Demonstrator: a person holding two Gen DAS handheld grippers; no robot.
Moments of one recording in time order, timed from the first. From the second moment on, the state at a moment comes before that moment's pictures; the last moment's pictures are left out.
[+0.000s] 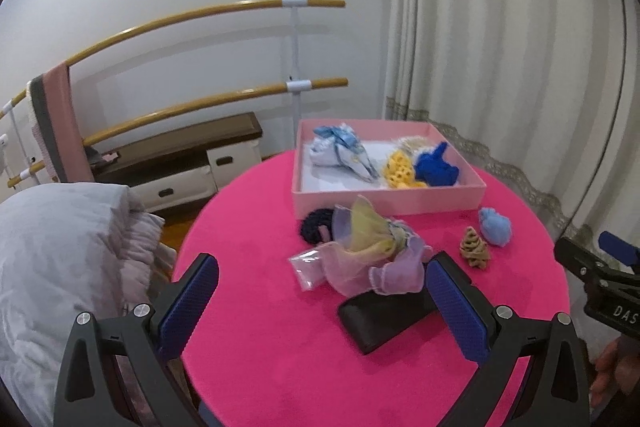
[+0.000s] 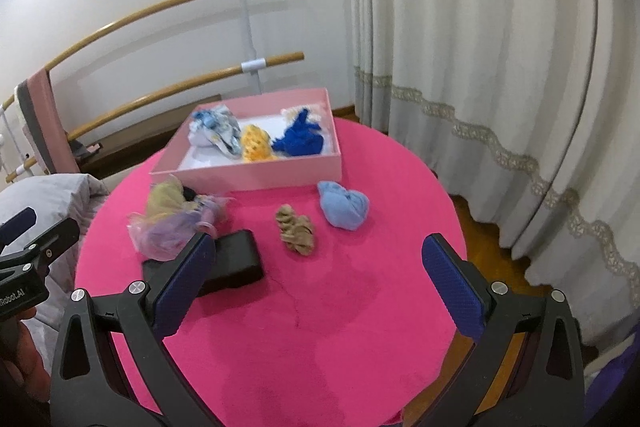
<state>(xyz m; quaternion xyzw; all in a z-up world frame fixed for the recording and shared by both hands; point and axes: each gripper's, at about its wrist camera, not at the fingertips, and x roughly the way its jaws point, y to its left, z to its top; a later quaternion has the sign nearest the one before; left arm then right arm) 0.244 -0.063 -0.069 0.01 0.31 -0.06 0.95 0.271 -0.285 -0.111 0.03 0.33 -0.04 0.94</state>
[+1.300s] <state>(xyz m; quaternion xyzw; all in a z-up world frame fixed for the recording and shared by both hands) 0.425 -0.140 -0.166 0.02 0.43 -0.11 0.90 0.407 -0.345 -0.206 0.08 0.43 -0.03 0.90</state>
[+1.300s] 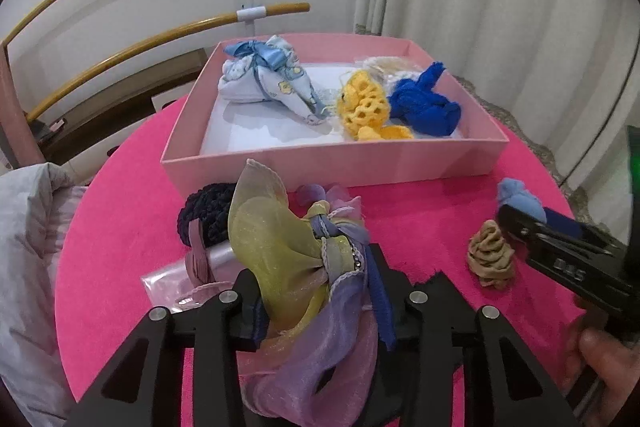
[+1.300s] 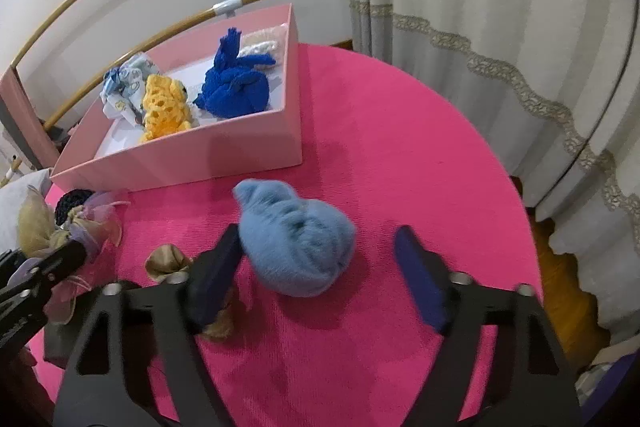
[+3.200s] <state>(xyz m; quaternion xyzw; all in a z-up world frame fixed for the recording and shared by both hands) 0.221 -0.042 -0.030 -0.01 0.29 -0.06 0.96 0.287 -0.239 -0.085 0.05 0.31 0.08 0.94</state>
